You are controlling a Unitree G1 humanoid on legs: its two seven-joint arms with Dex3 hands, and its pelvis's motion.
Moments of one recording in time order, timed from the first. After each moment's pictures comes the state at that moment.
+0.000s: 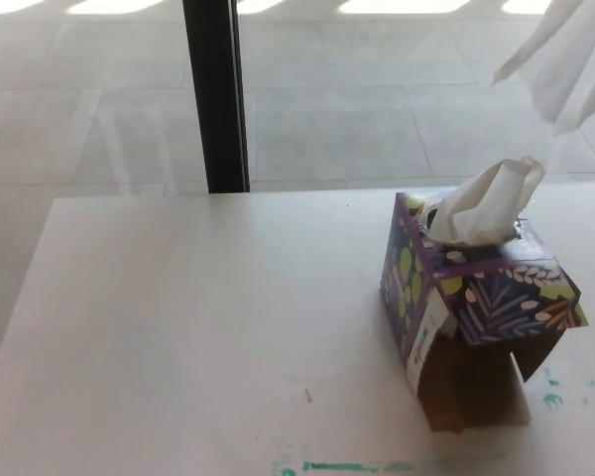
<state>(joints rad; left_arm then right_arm) 0.16 0.65 0.54 1.26 -0.18 -0.13 -0.26 -1.21 -0.76 0.23 0.78 -0.58 -0.20 -0.59</state>
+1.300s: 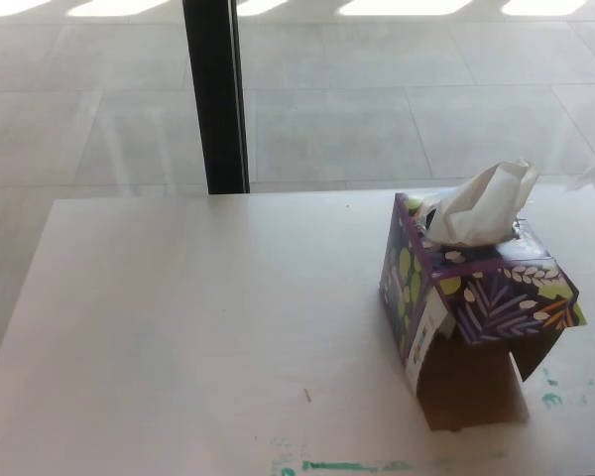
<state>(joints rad) 0.17 0.65 0.56 1.27 -0.18 -0.18 -0.24 -0.73 -0.99 0.25 0.62 -0.59 -0.24 -0.46</state>
